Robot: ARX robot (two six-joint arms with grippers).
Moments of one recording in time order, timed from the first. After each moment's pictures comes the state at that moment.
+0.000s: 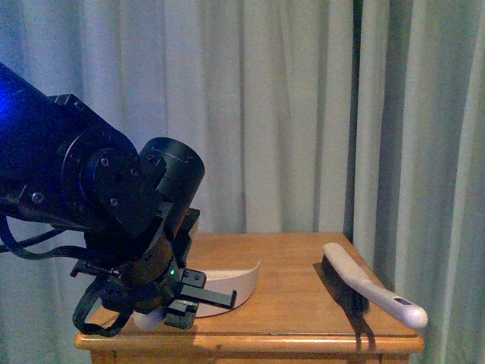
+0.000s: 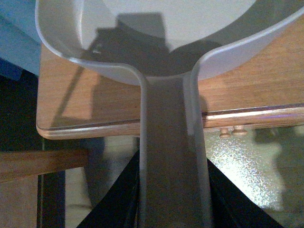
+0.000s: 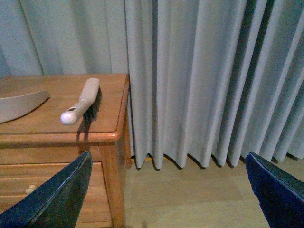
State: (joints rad) left arm -0.40 2.02 1.46 -0.30 -0.28 -0.05; right arm 0.00 0.00 0.02 0.00 0.00 0.00
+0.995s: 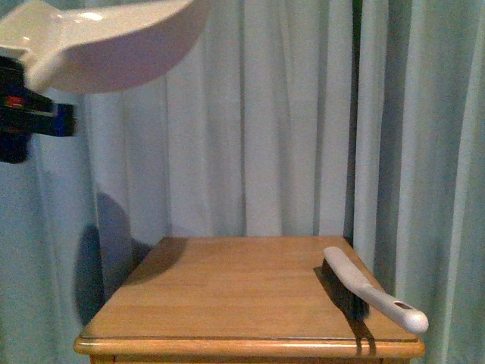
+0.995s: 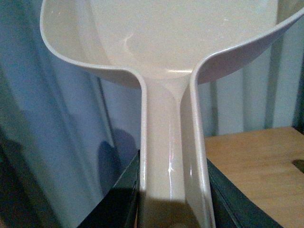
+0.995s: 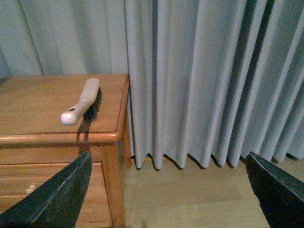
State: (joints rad) left arm -0.22 1.08 0.63 0.67 -0.14 0.24; right arm 0.00 0.00 0.02 0.00 0.00 0.00
